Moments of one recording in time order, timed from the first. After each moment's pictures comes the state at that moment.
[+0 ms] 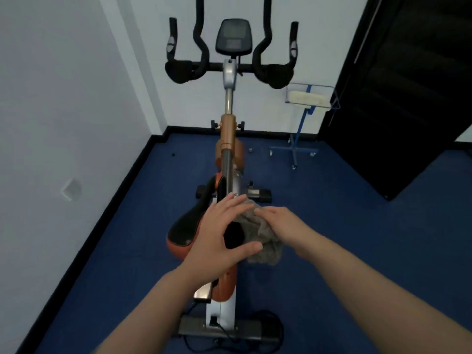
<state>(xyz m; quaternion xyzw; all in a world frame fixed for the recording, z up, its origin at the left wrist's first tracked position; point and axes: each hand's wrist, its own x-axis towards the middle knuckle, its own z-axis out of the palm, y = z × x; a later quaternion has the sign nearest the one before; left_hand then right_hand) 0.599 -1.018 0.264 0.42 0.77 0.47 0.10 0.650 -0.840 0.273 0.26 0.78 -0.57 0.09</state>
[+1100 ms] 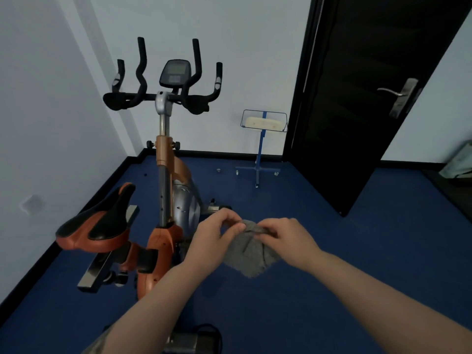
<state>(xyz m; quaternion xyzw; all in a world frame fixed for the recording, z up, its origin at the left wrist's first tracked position) 0.791 -0.765 0.289 0.33 0.79 0.51 0.09 0.883 -0.587 0.293 0.09 0.94 -0.32 -0.04</state>
